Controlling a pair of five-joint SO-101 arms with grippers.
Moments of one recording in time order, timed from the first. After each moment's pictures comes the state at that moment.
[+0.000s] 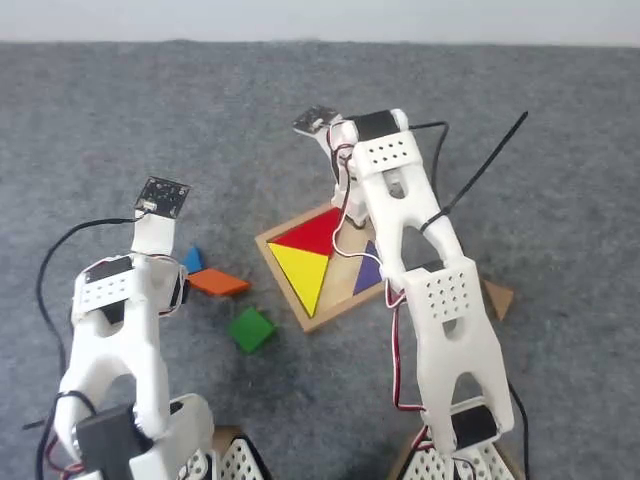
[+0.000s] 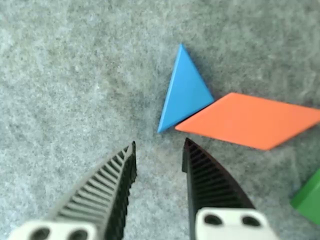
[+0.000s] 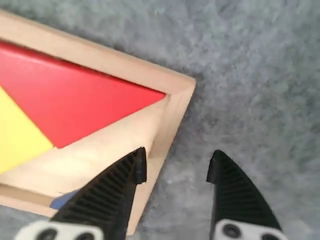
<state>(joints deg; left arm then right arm) -26.3 -17.8 58.3 46.3 -26.6 -22.9 56.2 -56.4 98.4 27.1</state>
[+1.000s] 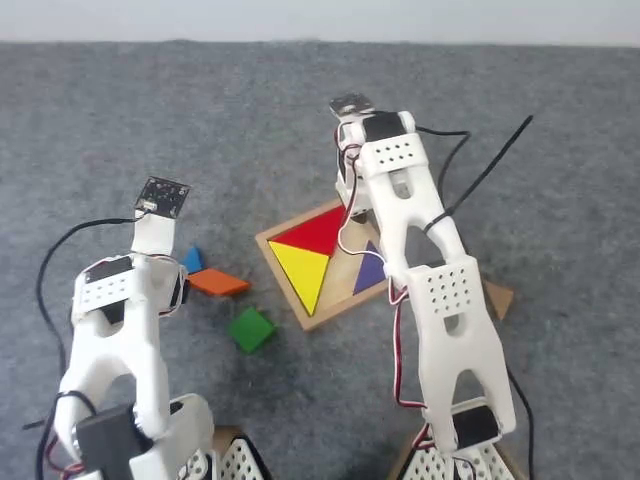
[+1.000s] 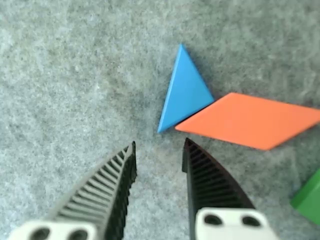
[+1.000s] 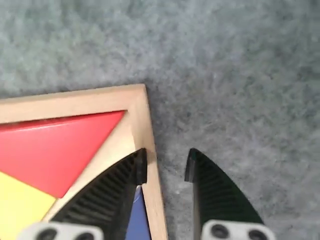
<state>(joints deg) -26.3 -17.8 58.3 46.3 -26.6 -21.1 60.7 -59.9 96.4 4.9</state>
